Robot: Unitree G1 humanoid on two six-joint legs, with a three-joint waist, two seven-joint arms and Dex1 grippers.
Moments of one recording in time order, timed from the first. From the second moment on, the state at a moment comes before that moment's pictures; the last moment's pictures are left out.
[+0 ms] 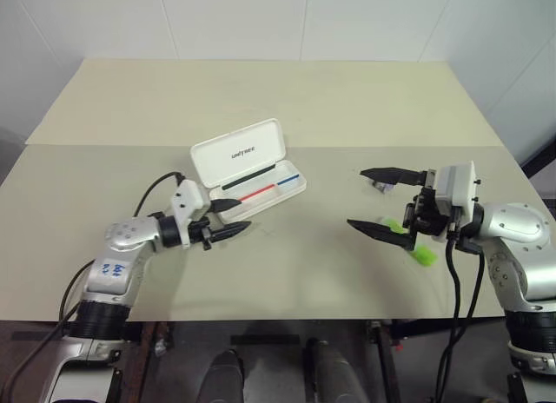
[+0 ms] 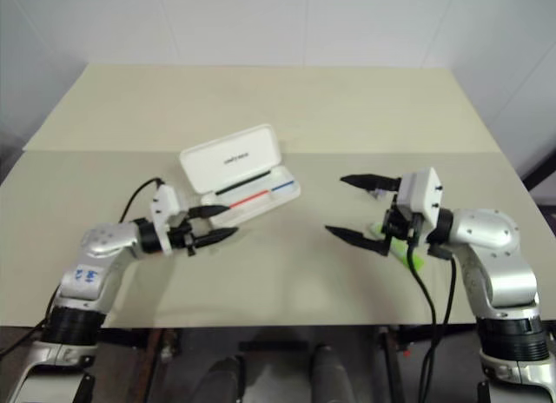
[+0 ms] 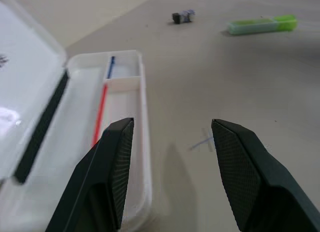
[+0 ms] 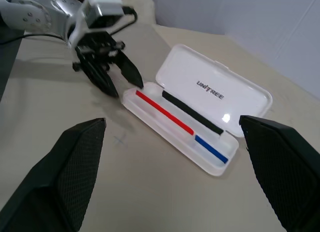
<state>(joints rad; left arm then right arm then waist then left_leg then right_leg) -0.44 0.55 -0.02 0.09 -0.29 0.18 -0.93 -0.36 -0.69 -0.12 -0.23 0.52 0.16 1.11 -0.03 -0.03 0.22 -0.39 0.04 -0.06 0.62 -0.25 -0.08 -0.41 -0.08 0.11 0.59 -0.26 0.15</state>
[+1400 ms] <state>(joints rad) -0.63 0.52 -0.16 0.30 -0.09 0.25 -0.94 -0.34 -0.65 -0.09 -0.47 0.57 0.24 0.93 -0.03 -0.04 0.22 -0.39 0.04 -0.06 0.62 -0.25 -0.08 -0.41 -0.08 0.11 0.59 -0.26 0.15</state>
